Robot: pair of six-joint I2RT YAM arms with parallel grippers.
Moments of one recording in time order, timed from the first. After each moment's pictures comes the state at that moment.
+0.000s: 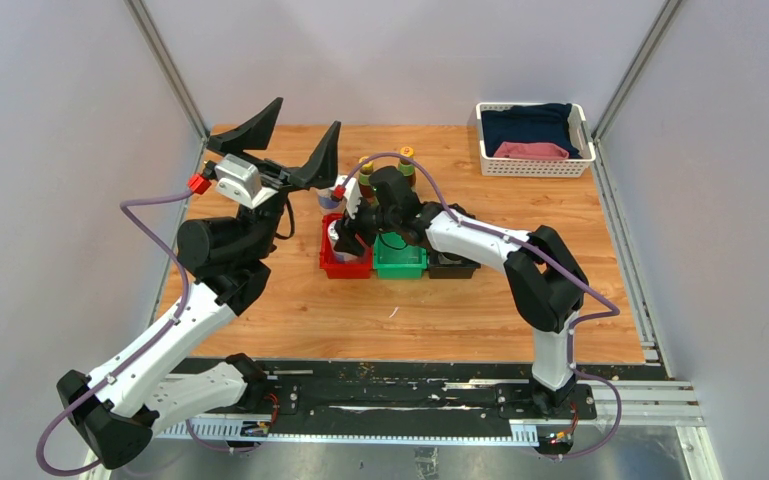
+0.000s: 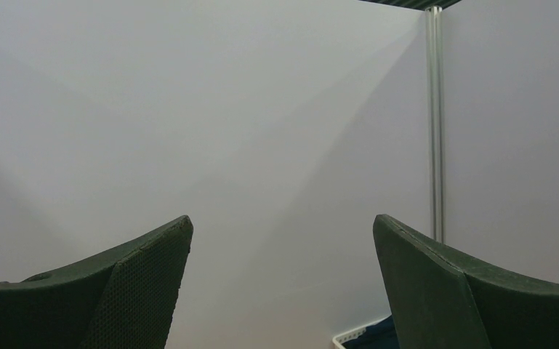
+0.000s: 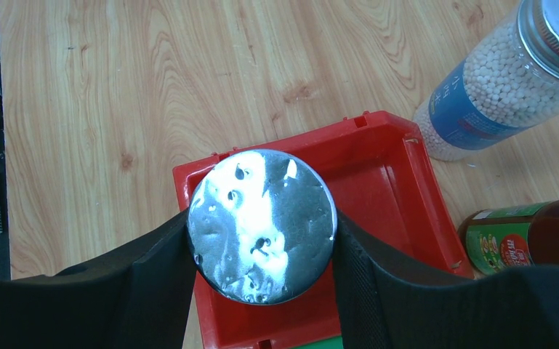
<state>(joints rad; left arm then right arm) -0.67 0.96 0.97 0.81 -0.10 0.21 0.80 1.91 1.41 -0.02 -0.51 -0.25</state>
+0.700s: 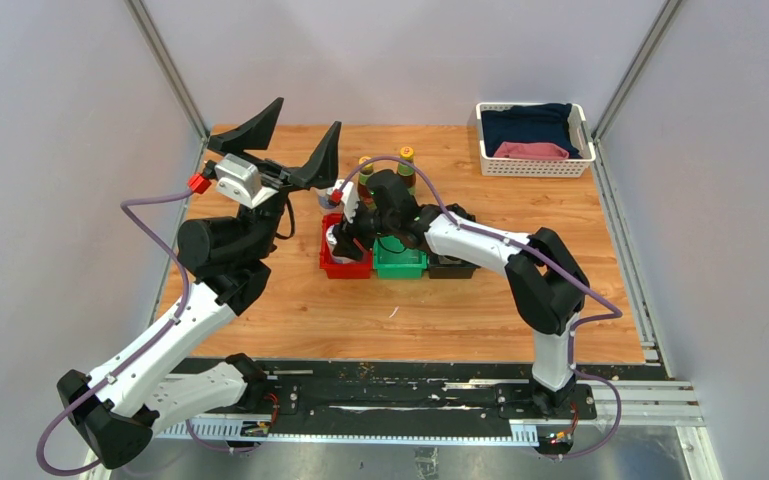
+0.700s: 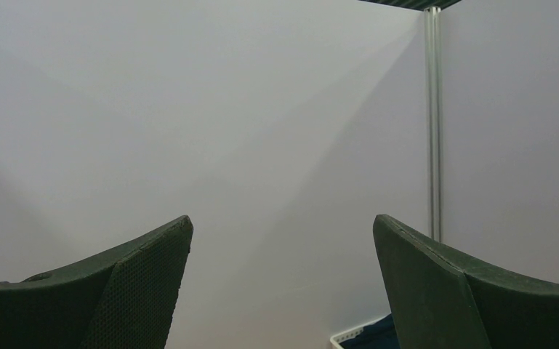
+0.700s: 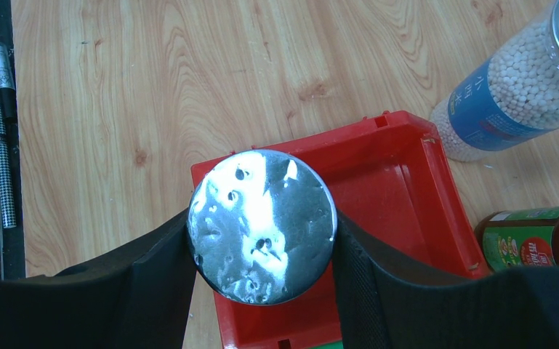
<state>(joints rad) -0.67 0.96 0.97 0.81 -0.10 0.21 0.82 1.90 1.41 -0.04 -0.50 -0.25</state>
